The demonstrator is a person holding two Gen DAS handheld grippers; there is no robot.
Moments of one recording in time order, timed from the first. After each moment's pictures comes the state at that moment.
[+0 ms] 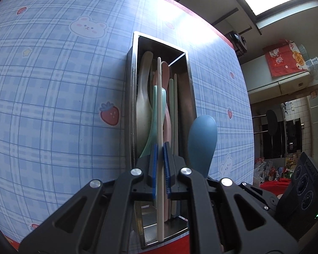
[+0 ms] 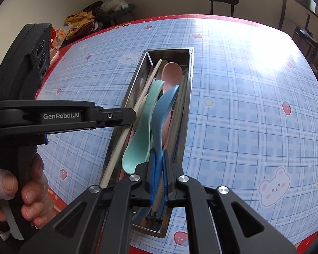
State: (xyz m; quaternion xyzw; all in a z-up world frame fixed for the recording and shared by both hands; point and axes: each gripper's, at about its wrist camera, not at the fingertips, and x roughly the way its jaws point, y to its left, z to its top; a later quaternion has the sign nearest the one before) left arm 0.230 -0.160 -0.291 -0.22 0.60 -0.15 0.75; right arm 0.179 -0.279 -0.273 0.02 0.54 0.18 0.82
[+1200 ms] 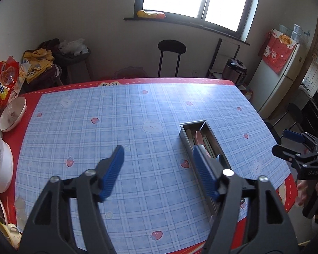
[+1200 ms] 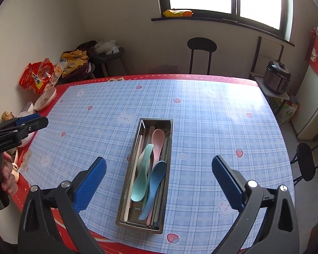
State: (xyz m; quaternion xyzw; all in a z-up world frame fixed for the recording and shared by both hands) left arm 0.154 -0.040 -0.107 -0.02 0.40 -0.10 0.91; right arm 0.148 -0.290 -0.120 0.01 0.40 0.11 0.91
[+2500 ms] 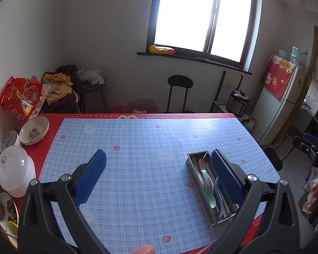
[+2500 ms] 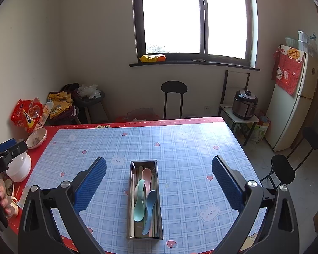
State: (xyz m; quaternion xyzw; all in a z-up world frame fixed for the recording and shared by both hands) left arm 0.101 -0.004 -0.028 -0.04 0.31 -0.07 0.95; right arm 0.075 -0.279 -0.026 0.02 0.29 0.00 0.96
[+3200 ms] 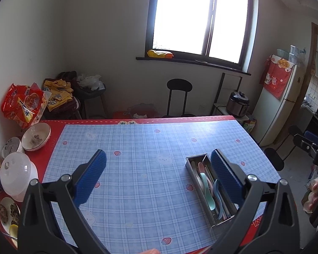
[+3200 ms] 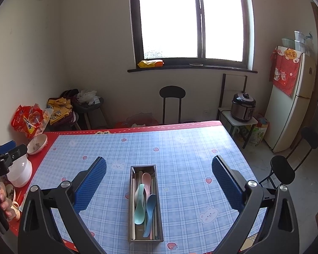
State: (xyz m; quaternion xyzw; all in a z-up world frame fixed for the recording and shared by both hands) left arm 0.095 -0.011 -0.016 -0.02 0.30 -0.07 0.95; right arm 0.065 -0.283 -0.018 0.03 0.28 -0.01 0.96
